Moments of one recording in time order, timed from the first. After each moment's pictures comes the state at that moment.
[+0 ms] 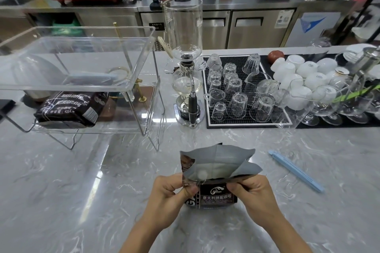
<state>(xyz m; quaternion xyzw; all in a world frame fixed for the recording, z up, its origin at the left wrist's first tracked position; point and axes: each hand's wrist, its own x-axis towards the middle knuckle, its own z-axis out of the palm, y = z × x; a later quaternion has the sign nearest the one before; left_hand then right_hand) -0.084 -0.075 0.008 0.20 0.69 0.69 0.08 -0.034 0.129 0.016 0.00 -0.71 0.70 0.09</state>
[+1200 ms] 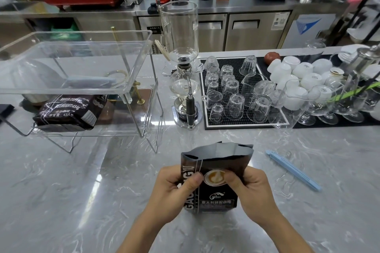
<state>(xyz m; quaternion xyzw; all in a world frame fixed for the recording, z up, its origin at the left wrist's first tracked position) -0.091 -0.061 0.027 0.23 0.66 0.71 0.07 -0.035 0.113 0.047 -0.03 -0.66 0.74 0.10</state>
